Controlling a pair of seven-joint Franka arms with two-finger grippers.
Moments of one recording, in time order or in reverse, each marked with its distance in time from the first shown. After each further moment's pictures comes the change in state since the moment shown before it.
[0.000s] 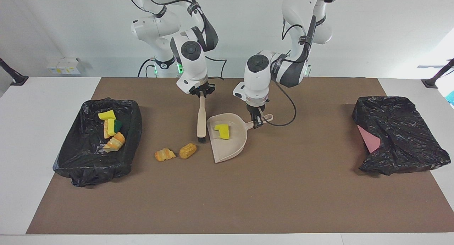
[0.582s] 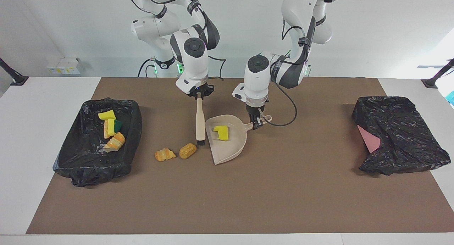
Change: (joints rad) left arm -0.001 -0.001 -0.003 -0.013 -0.001 0.025 -0.061; right arm -0.040 0.038 -0.011 0.113 -0.196 -0.107 -0.013
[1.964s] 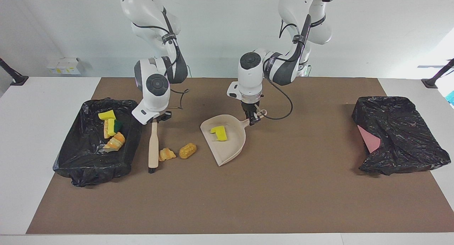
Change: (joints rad) left arm -0.044 -0.006 -0.001 0.000 0.016 -0.039 -0.191; right arm -0.250 0.211 0.004 0.133 -0.268 -0.013 -0.181
